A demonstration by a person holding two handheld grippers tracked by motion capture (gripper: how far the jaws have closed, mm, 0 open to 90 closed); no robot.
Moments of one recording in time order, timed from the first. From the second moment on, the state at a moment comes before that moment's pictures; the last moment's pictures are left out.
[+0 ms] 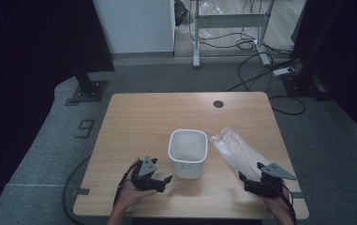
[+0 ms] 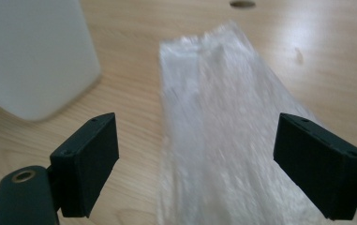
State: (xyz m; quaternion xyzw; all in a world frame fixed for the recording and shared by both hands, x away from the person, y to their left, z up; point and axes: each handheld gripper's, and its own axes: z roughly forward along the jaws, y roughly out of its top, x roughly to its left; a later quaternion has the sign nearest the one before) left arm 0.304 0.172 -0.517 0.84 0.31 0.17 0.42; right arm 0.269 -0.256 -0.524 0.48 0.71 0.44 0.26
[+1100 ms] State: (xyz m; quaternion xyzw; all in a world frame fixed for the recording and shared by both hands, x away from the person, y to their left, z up) left arm 0.305 0.191 -0.521 0.83 0.34 0.18 0.40; right arm 0.285 -0.267 -0.552 0.51 0.75 0.33 0.27
